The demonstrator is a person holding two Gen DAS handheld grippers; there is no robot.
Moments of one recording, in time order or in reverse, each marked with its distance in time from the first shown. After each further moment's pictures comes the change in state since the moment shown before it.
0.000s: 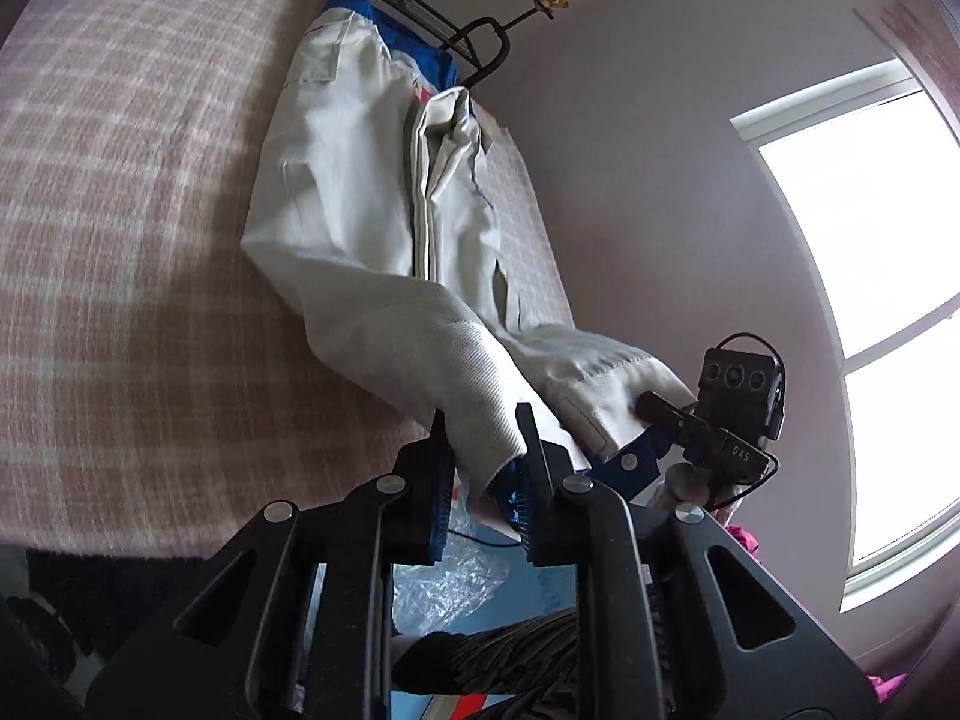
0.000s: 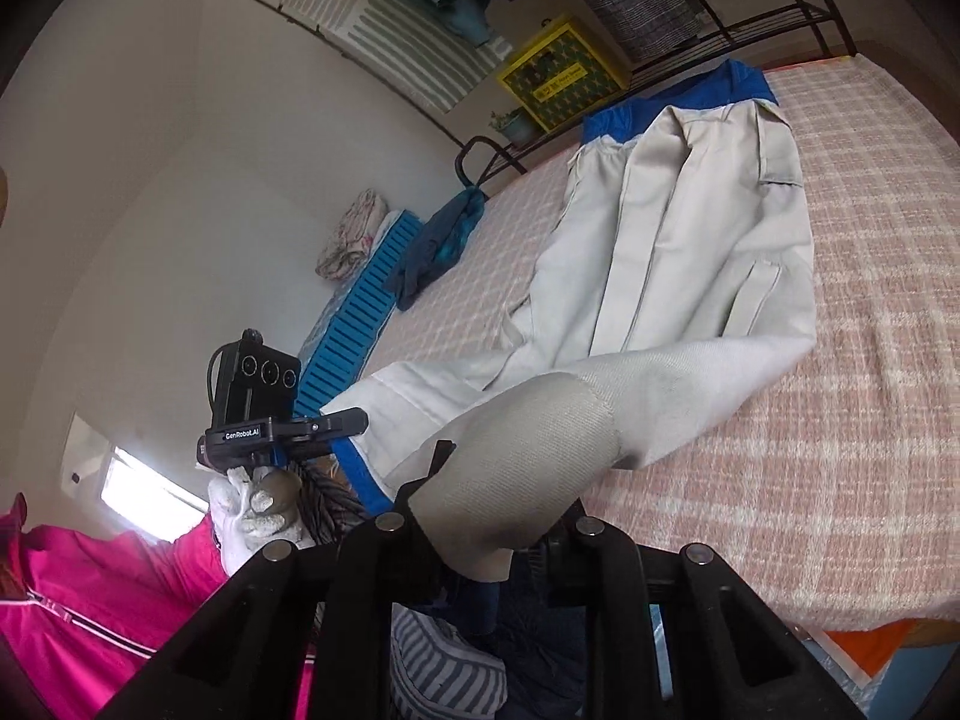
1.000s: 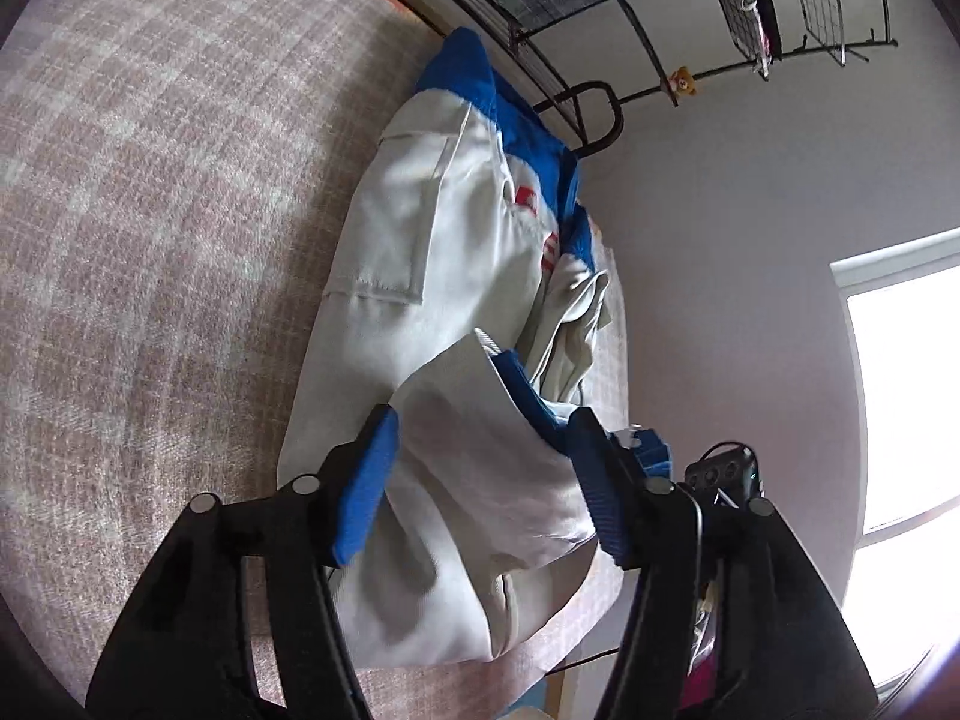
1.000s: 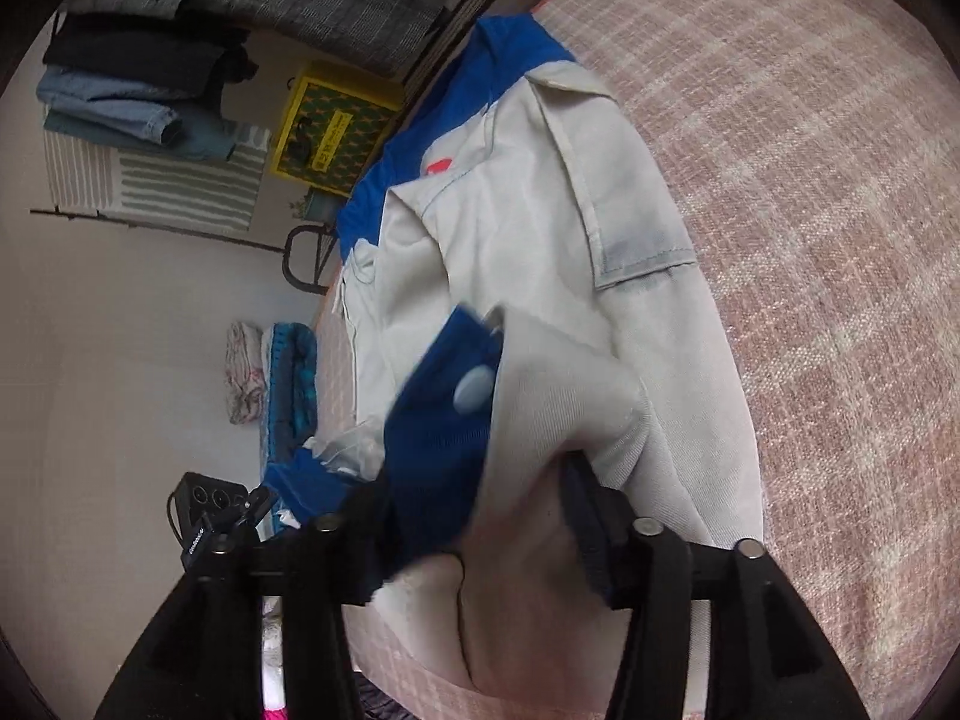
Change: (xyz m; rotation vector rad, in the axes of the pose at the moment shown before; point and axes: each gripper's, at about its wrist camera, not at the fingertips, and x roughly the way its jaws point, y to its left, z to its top) left arm 0.090 0.099 0.186 -0.239 -0.100 0.080; right arm 0.072 -0.148 0.138 0.534 -0.049 -0.133
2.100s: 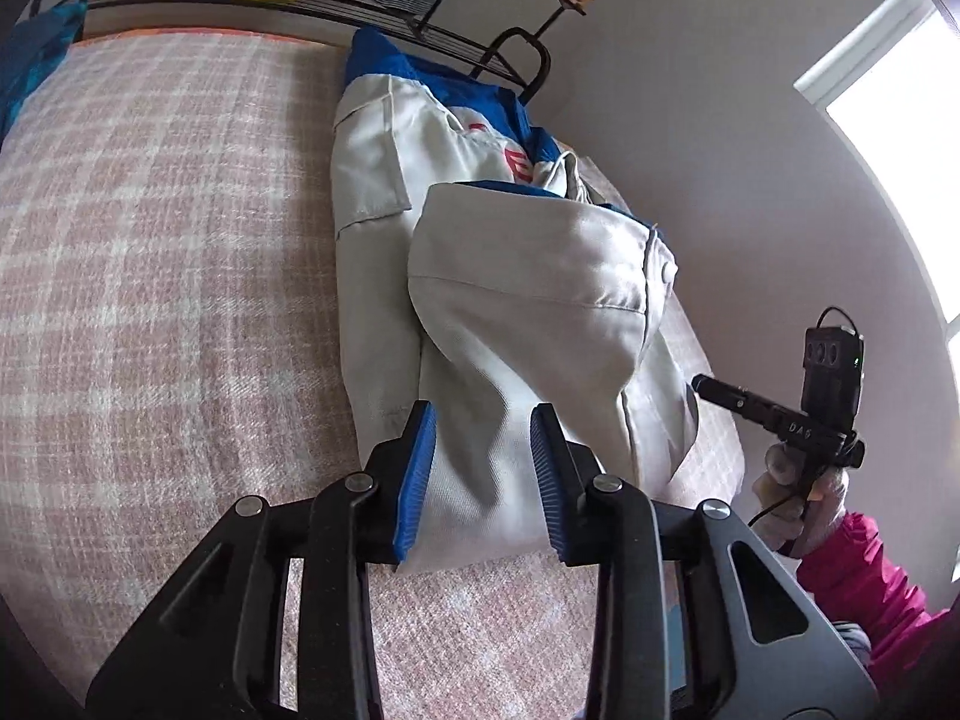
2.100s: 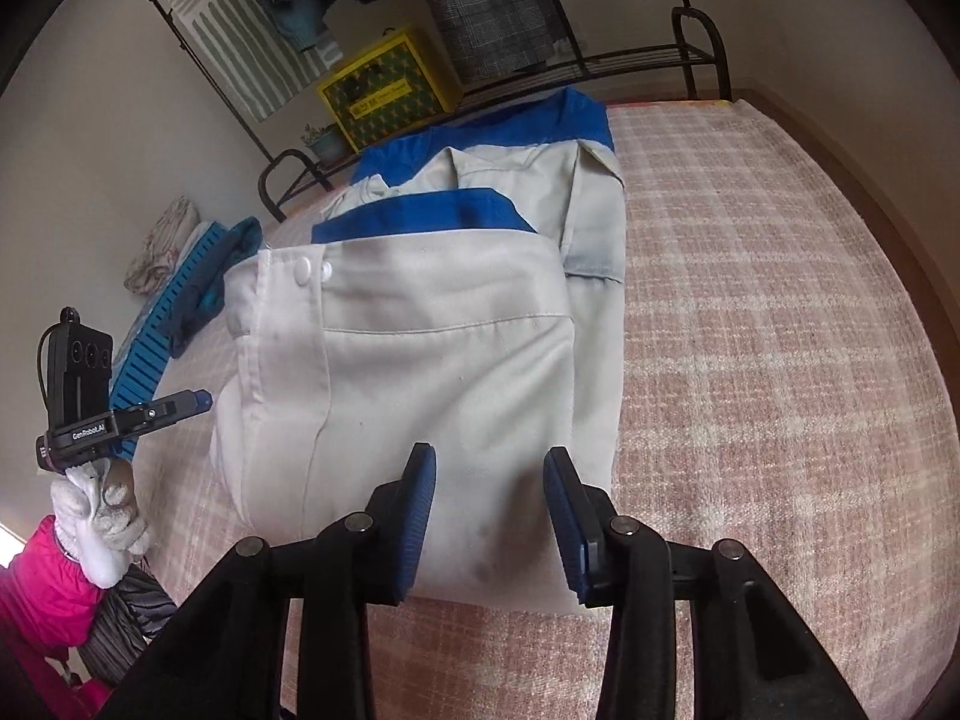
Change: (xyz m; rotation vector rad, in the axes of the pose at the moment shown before) left arm -0.034 0.000 -0.073 0.475 0.042 0.160; right arm -0.050 0.025 -0.085 -0.544 -0.106 -0.338
